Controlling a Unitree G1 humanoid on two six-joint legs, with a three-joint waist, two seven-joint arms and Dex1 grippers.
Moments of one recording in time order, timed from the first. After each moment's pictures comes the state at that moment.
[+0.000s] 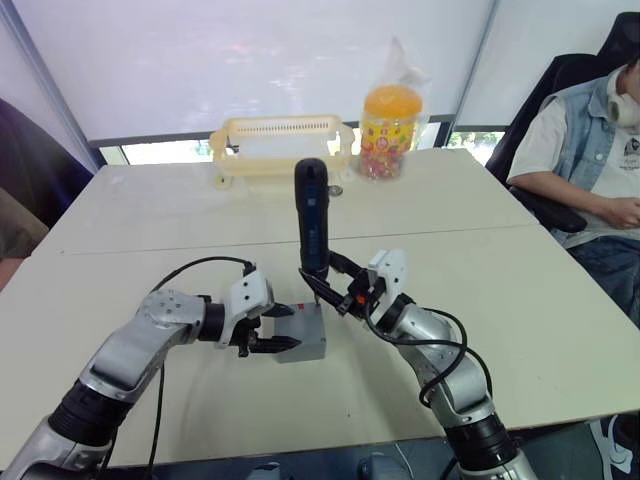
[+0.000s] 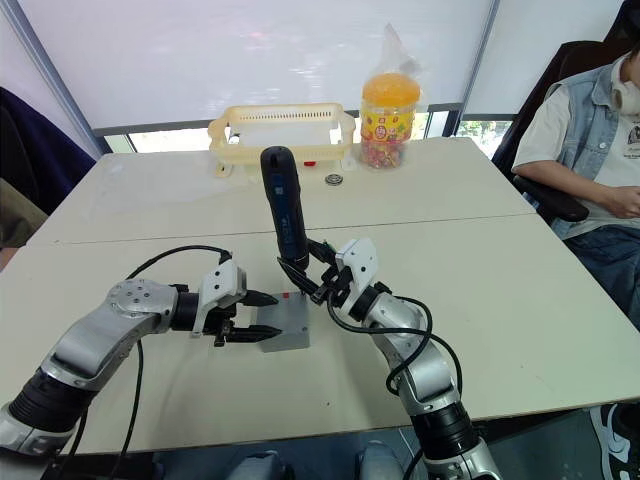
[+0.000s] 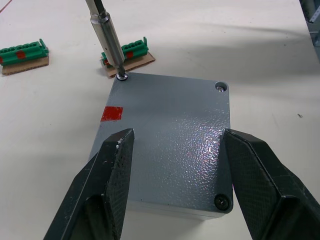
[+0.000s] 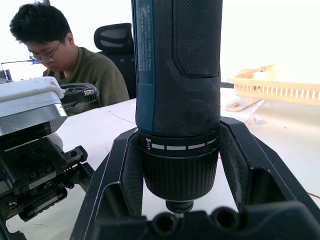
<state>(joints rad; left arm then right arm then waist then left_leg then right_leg) -0.37 0.74 -0.23 -0.25 -0.33 0.53 -1.05 -0.29 -0.17 0.22 -0.19 0.24 0.14 0.57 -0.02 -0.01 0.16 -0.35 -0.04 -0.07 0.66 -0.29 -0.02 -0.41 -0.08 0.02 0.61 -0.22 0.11</state>
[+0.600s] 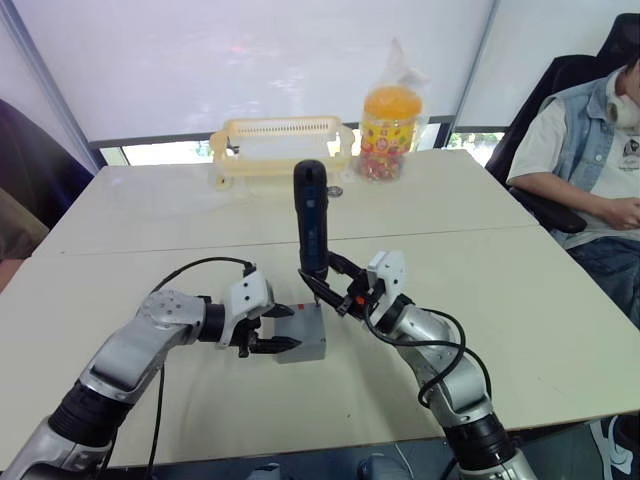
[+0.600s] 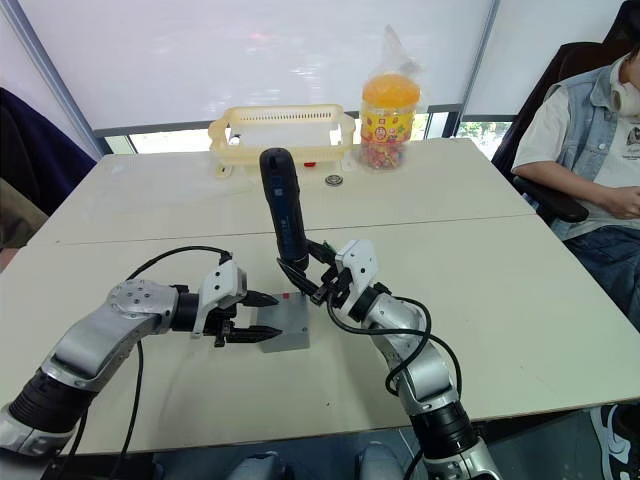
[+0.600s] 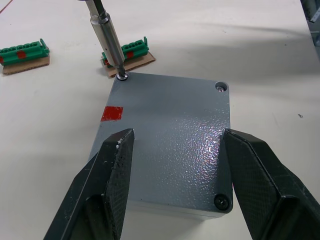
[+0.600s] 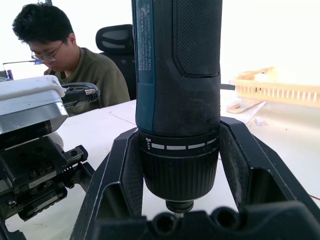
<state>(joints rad) -0.36 0.74 -0.23 -0.25 -0.33 0.53 -1.04 -0.29 -0.17 0.23 -0.15 0.24 0.11 0.59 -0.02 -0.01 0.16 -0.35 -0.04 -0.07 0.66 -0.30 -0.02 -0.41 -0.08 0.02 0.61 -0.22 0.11</state>
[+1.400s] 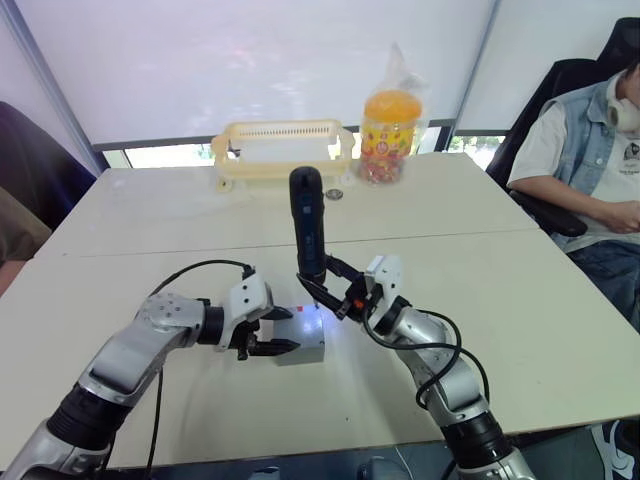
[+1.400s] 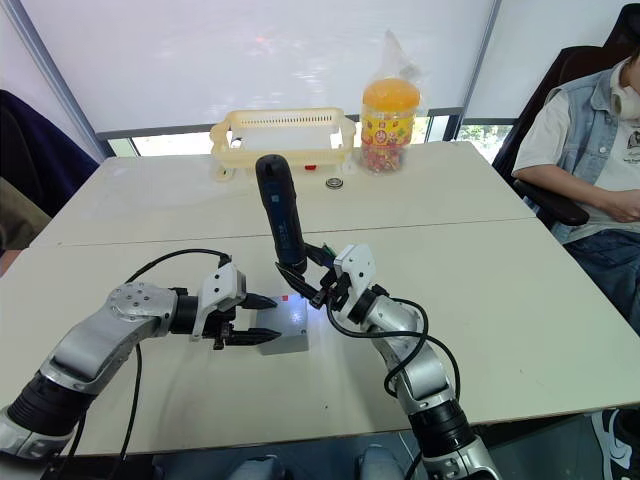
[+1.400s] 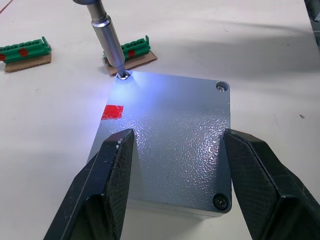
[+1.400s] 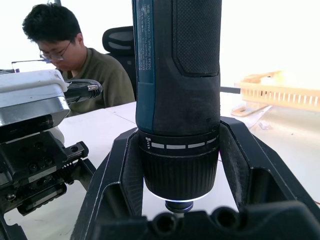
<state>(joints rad) -0.35 0.74 -0.23 -0.25 -0.33 0.53 -1.04 -0.29 -0.17 0.24 -0.09 0.24 0.04 0.61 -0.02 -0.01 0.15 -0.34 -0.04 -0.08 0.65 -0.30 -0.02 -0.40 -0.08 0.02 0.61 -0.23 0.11</state>
